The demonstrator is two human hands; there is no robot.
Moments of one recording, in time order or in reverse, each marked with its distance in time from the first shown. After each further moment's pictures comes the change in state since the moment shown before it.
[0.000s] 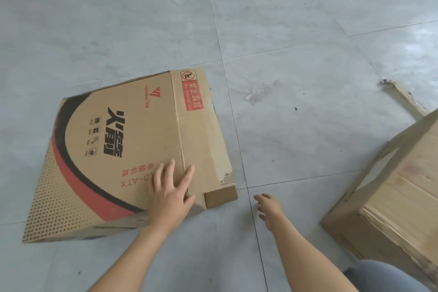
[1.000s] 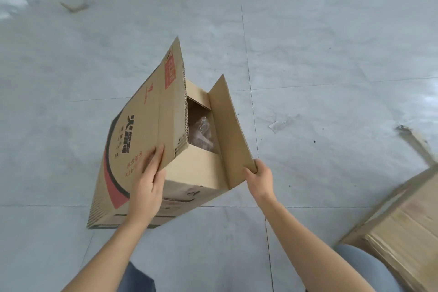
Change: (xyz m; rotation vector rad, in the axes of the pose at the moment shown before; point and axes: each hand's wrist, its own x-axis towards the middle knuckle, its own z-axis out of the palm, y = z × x) left_hand -0.026 -0.035 -0.143 -0.542 0.461 -0.301; right_hand -0.145 -0.106 0.068 -0.261 -0.021 -0.716
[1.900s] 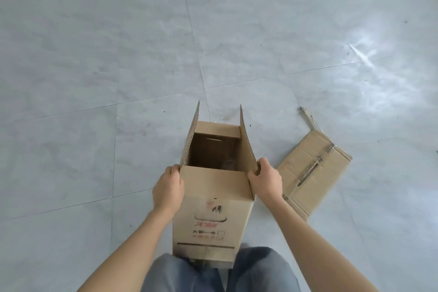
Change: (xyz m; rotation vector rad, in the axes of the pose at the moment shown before) left_hand 0.024 0.250 -0.152 0.398 -0.590 -0.153; right_hand -0.229 -0.239 -0.175 -0.545 0.153 0.175
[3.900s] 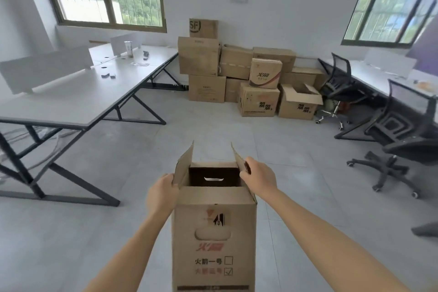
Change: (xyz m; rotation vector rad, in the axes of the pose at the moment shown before) left_hand -1.108 0.042 -0.039 0.035 -1.269 2.454; right_hand -1.182 0.189 0.083 0.287 1.511 2.064
